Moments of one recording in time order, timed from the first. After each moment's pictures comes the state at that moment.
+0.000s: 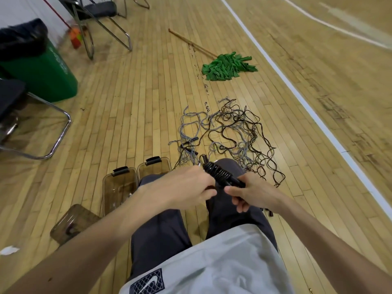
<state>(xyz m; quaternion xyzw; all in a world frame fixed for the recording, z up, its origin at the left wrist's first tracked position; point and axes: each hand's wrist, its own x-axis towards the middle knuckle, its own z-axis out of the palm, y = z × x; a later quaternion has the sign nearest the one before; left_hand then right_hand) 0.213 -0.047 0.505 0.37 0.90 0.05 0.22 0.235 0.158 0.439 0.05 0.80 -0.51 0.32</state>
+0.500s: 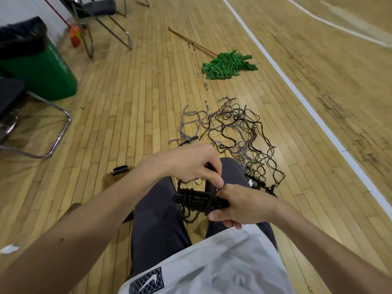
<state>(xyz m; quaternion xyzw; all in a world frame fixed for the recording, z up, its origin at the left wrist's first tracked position) 0.170 -0.035 0.529 0.41 0.84 0.19 0.29 0.254 0.128 0.489 -0.16 0.84 -0.34 0.39</state>
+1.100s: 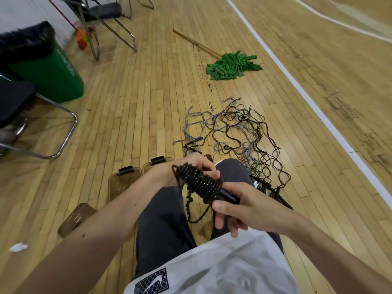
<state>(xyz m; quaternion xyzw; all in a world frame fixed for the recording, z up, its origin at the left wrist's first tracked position) 0.166 -0.058 0.481 0.22 0.78 0.41 0.42 0.269 0.134 0.482 -0.14 0.72 -0.60 0.33</state>
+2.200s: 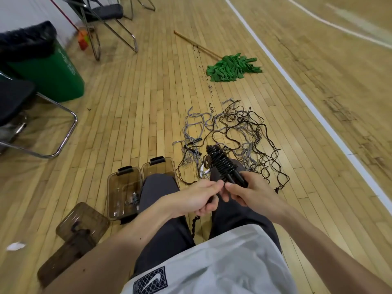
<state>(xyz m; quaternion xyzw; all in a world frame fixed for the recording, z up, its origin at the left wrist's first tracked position) 0.226 -0.044 0.453 0.09 0.73 0.51 0.46 0.253 0.146 0.439 0.00 0.76 -0.62 0.19</state>
